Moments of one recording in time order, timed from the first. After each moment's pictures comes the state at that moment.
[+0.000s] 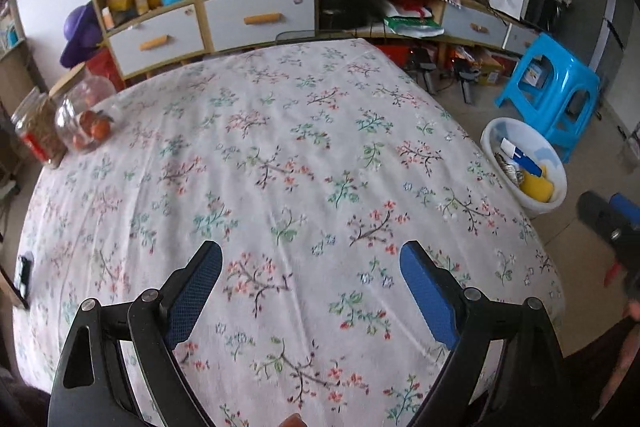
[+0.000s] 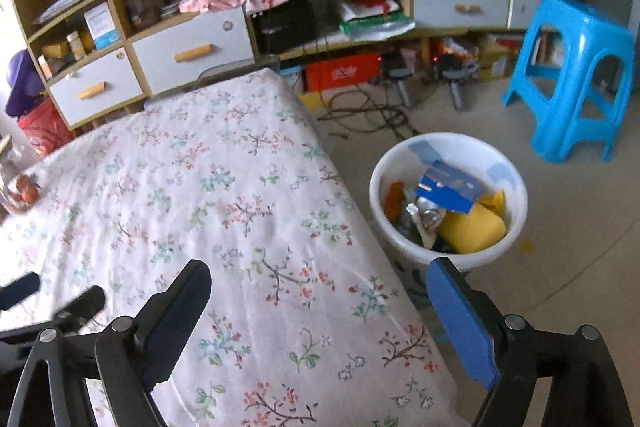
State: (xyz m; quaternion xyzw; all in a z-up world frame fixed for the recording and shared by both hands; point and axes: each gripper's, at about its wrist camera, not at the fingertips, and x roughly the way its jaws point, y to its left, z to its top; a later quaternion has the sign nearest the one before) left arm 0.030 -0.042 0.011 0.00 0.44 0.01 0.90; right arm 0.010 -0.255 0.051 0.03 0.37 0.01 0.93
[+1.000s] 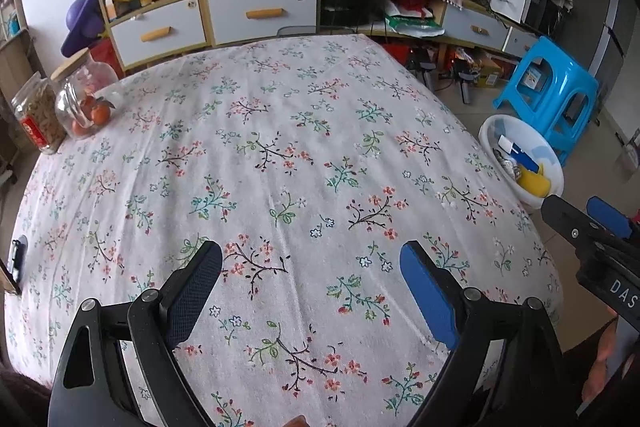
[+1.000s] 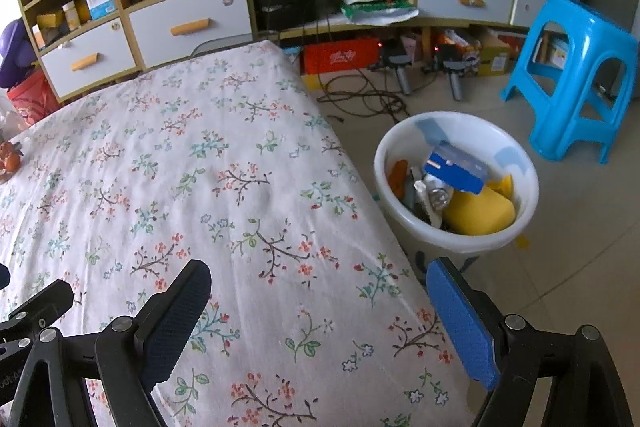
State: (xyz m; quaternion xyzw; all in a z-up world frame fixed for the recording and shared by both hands) left arm 0.020 -0.040 0.004 -0.01 0.45 0.01 0.90; right arm 0.016 -0.238 0.023 0.01 0.38 0.00 0.92
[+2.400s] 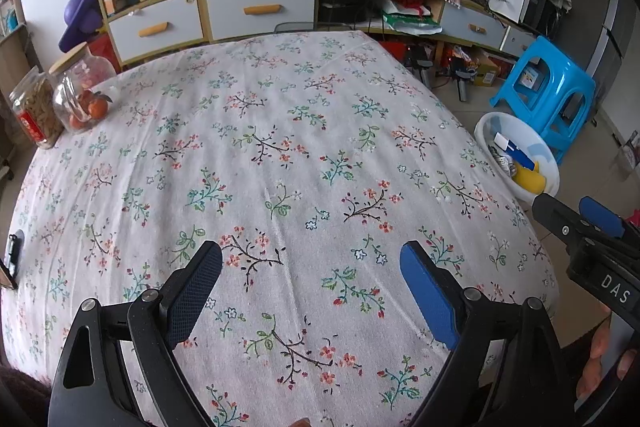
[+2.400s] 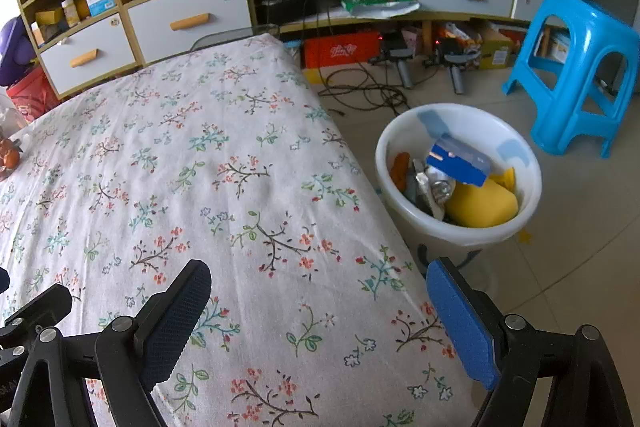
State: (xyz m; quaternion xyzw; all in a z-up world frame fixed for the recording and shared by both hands) left arm 0.016 -0.041 0.003 -0.02 0.45 0.01 0.89; right arm 0.016 -0.238 0.017 0.01 0.39 0.00 0.92
